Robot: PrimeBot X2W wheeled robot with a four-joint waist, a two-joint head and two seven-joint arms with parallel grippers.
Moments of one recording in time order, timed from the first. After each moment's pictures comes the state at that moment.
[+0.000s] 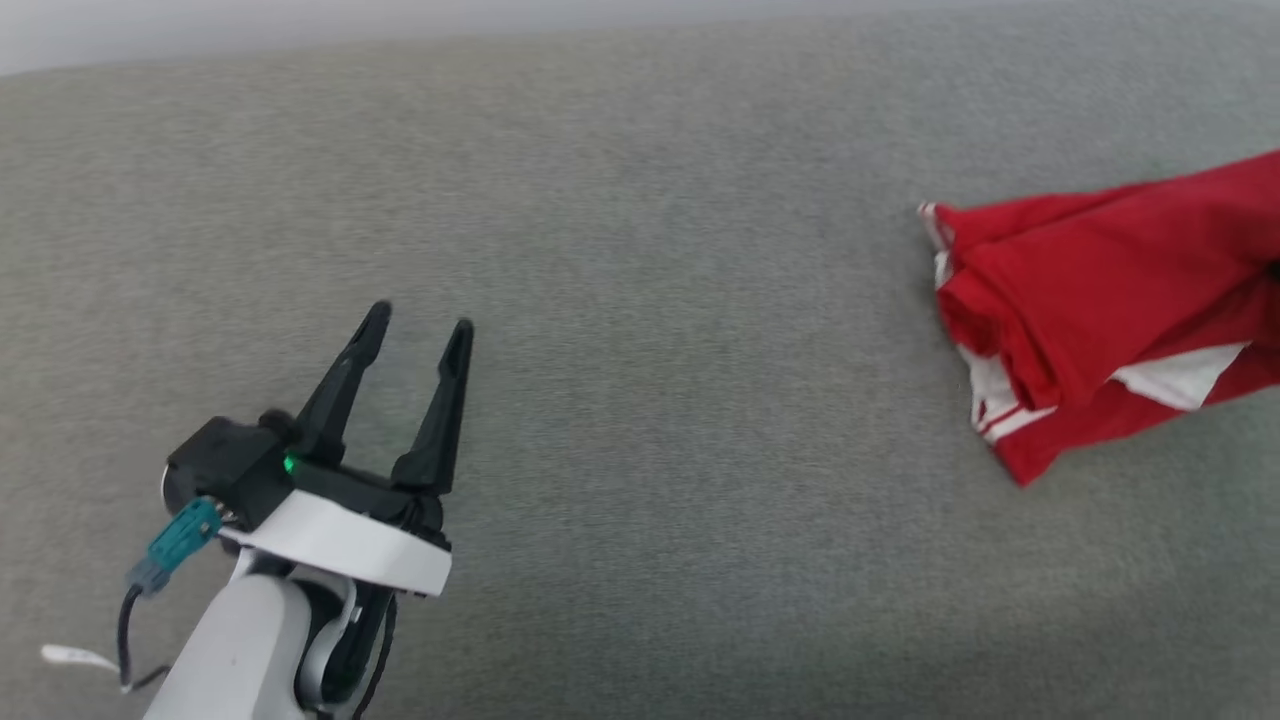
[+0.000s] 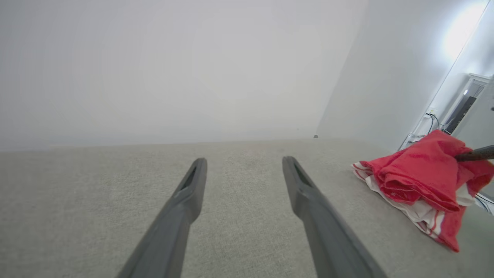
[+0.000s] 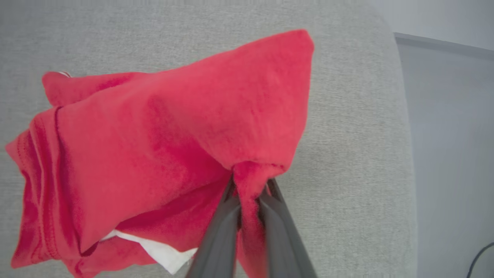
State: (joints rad) left arm -0.26 0.30 -0.29 0.10 -0.48 -0.13 -0.26; right arm -0.72 -0.74 0.31 0.54 0.76 0.13 0.64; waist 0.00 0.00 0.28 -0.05
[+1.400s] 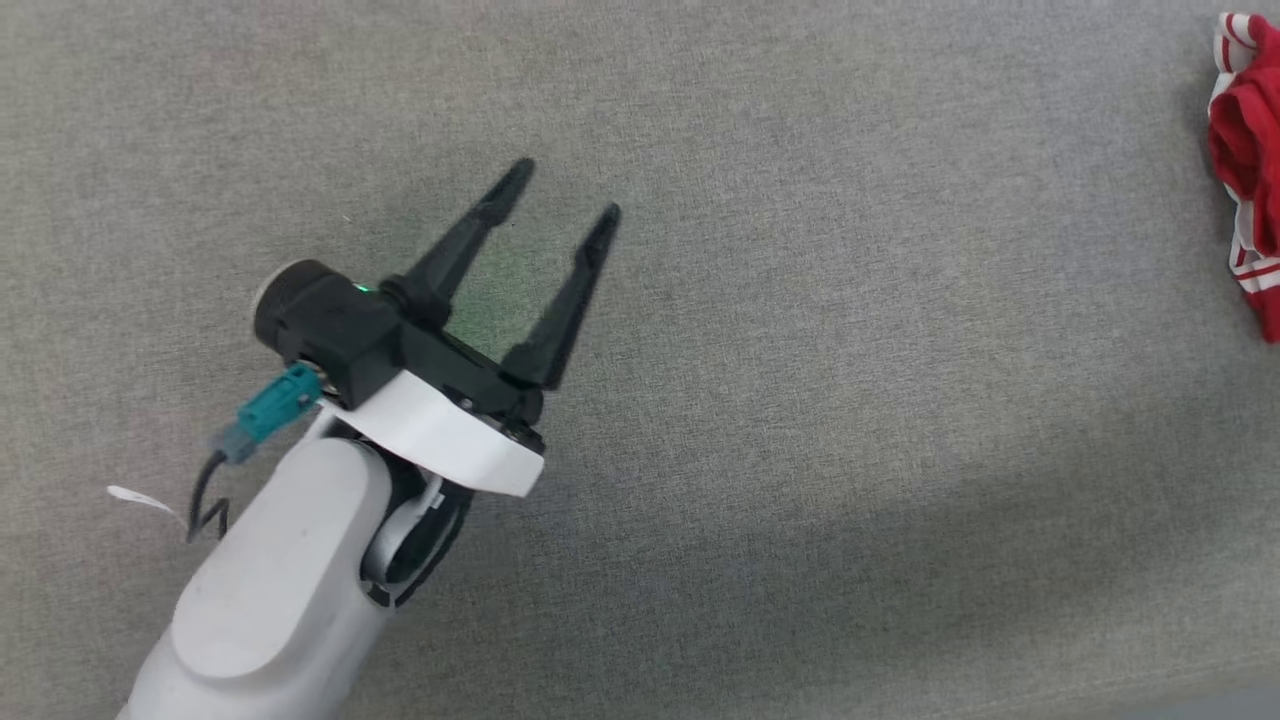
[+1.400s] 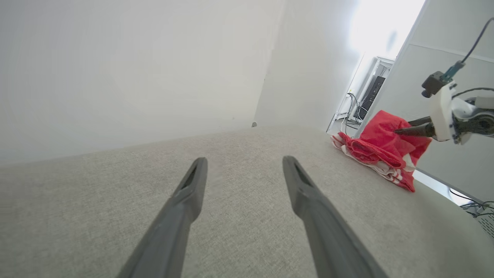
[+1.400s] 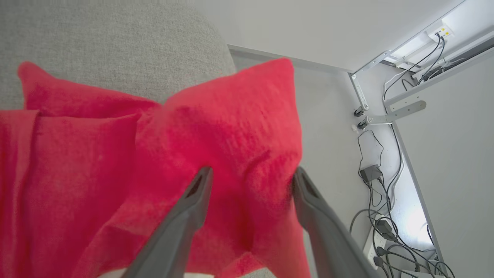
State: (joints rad) left arm -0.57 0.34 -0.55 0.12 -0.52 -0.13 -0.26; right arm -1.00 -0.67 0.08 1.03 0.20 0.13 0.18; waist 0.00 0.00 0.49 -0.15
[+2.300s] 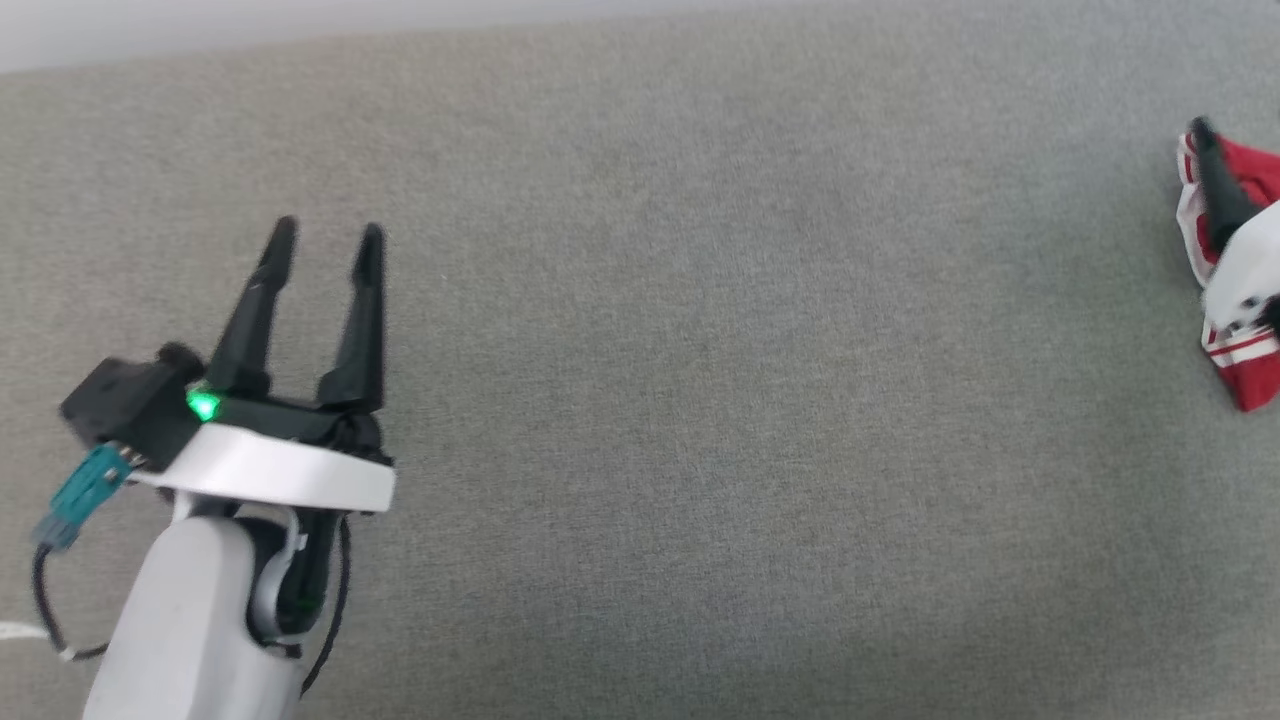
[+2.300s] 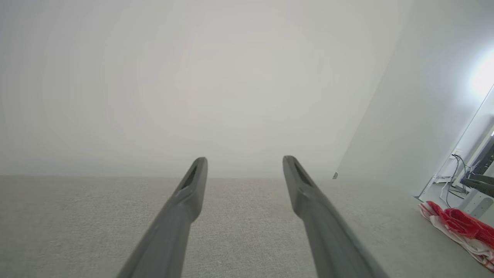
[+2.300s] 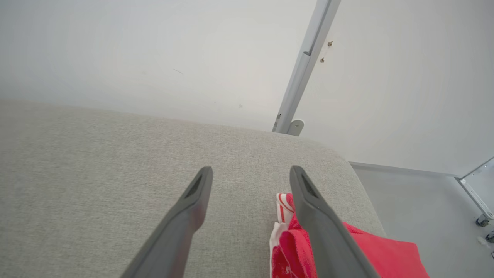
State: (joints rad) left arm -0.37 0.27 -0.19 0.13 -0.50 -0.13 -0.26; right arm -0.87 -0.51 0.23 0.85 0.40 0.13 -0.05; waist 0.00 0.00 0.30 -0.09
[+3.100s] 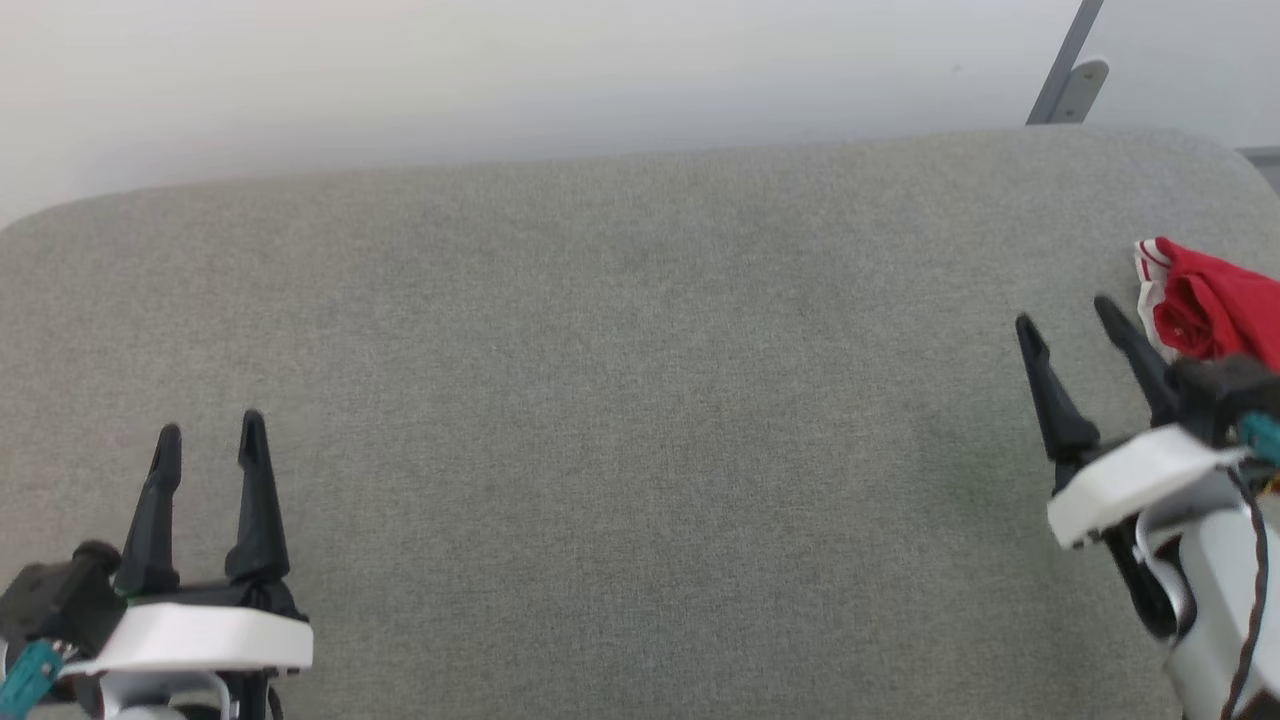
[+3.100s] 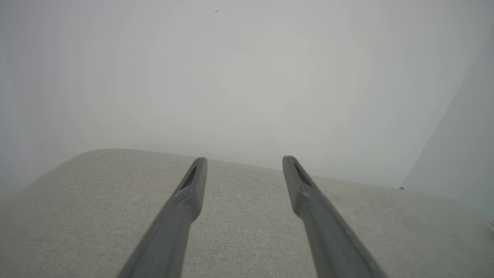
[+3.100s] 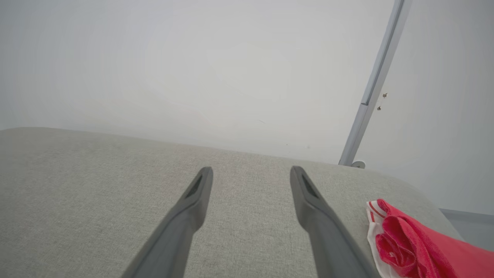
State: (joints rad) left arm -0.05 0.16 0.10 0.08 -0.37 -0.13 -0.26; right arm -0.41 -0.36 0.20 0.50 0.37 0.13 -0.26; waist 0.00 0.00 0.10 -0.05
